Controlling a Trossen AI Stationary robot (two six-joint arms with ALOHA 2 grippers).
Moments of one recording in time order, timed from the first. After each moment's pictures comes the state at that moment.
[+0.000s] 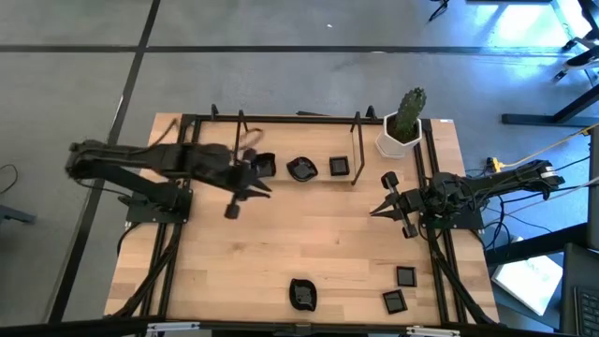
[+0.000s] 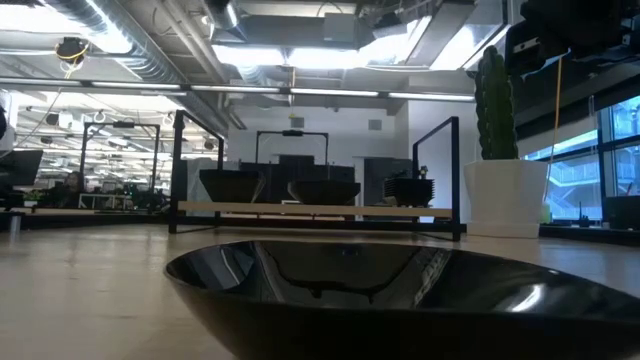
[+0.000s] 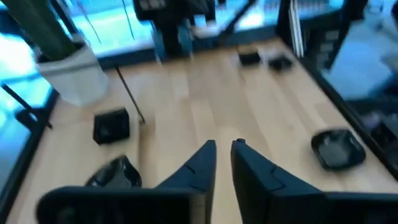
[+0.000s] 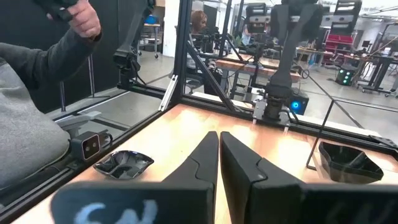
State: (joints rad) left arm -0.05 1.07 1.05 -0.48 0.05 0.13; right arm 0.19 0.49 0.19 0.34 -0.13 -0.13
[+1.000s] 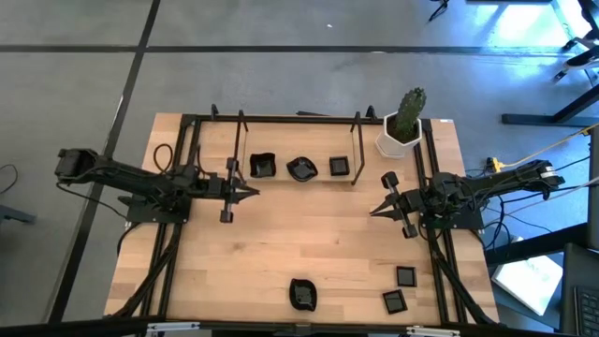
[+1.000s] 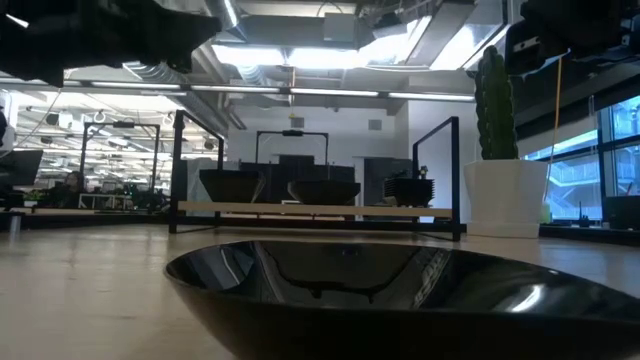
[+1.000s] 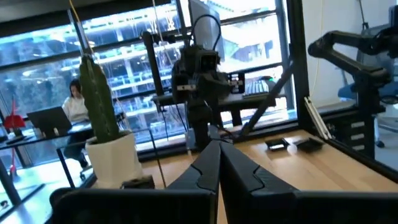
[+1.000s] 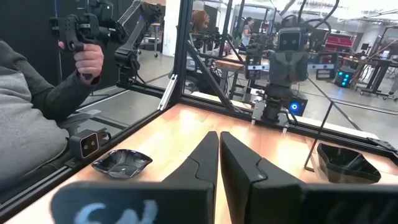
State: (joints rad) left arm -0.03 0.86 0.17 0.85 0.01 0.20; right arm 0.19 0.49 0.19 0.34 -0.13 -0.15
